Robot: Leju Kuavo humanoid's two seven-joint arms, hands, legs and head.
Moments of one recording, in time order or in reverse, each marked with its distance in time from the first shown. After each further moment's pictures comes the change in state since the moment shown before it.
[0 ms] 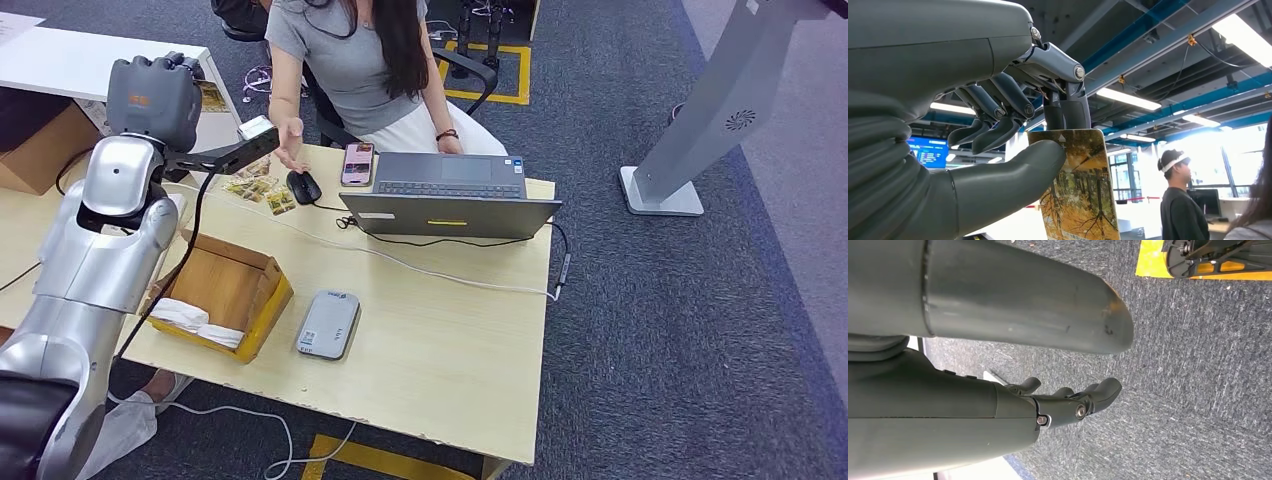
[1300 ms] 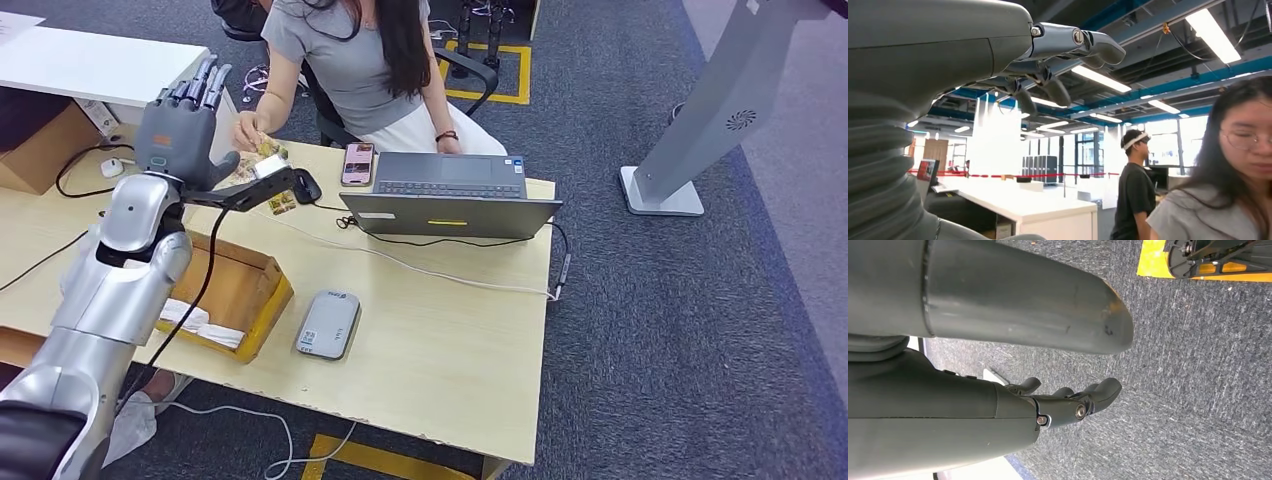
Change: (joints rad) left arm 0.135 0.001 -0.006 -0.075 0.174 0.057 -0.079; right arm 0.000 0.000 0.018 0.000 -0.005 0.001 0.002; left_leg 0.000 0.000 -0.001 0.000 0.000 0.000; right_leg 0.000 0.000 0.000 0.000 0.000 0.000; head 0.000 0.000
